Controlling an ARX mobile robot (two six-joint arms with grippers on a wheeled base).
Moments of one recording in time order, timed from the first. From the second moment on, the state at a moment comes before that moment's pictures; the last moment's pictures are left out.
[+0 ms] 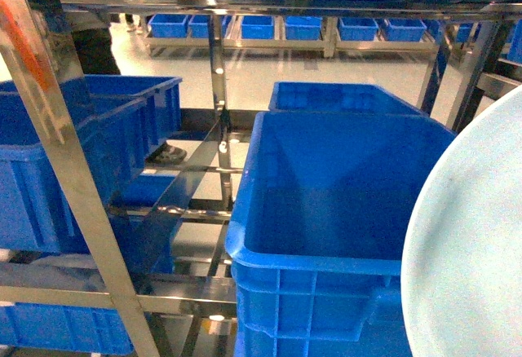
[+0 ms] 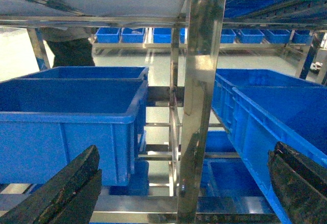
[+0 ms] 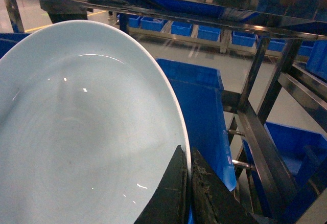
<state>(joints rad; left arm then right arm) 0.00 0.01 0.01 0.00 0.00 0.00 0.09 0.10 0.07 -0.01 -0.12 -0.09</state>
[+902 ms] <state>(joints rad) 0.00 0.01 0.01 0.00 0.00 0.00 0.09 0.10 0.07 -0.01 -0.12 -0.09</state>
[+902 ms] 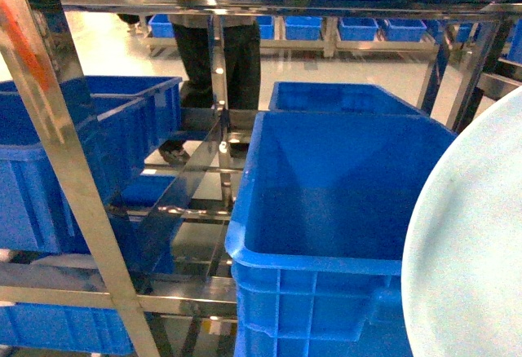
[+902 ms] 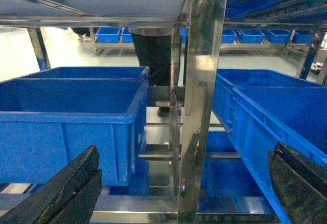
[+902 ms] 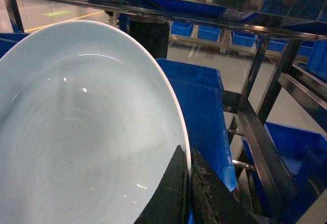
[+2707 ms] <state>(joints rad) 0.00 0.01 0.01 0.00 0.00 0.00 0.09 1.26 0.21 0.99 -0.07 -0.06</state>
